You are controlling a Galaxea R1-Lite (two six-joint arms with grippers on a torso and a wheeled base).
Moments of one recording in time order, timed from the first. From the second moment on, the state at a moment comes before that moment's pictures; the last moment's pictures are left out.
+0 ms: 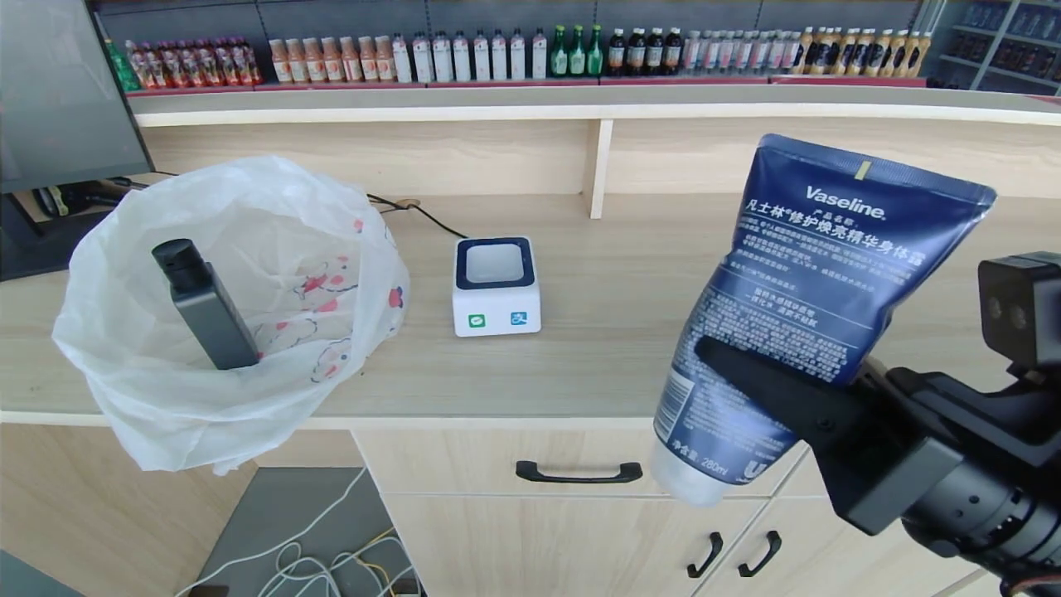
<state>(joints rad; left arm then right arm) 0.00 0.00 0.00 0.00 0.00 0.00 0.70 1.49 -0.30 -1.54 0.27 0.34</state>
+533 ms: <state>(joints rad) 0.00 0.00 0.00 0.00 0.00 0.00 0.68 1.43 -0.23 -1.54 -0.08 0.11</state>
